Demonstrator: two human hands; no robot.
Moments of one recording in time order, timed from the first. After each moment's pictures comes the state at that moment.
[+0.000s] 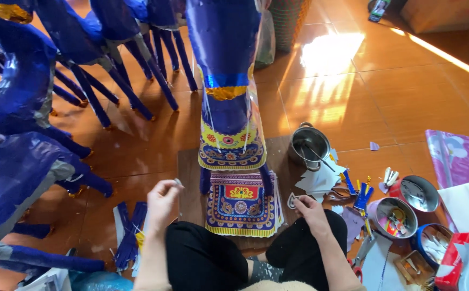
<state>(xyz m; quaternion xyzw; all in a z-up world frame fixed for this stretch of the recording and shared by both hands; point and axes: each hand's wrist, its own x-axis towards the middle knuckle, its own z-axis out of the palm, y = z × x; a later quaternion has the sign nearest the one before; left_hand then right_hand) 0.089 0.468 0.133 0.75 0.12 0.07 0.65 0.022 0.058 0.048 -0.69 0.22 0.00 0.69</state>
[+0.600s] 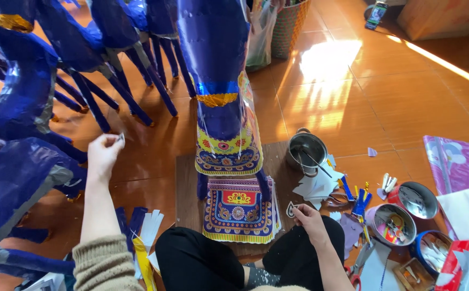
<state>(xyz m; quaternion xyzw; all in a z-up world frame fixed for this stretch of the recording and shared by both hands) 0.225 0.585 0.189 0.84 0.08 0.15 0.51 0.014 0.043 0.039 -0.66 0.26 0.04 0.71</state>
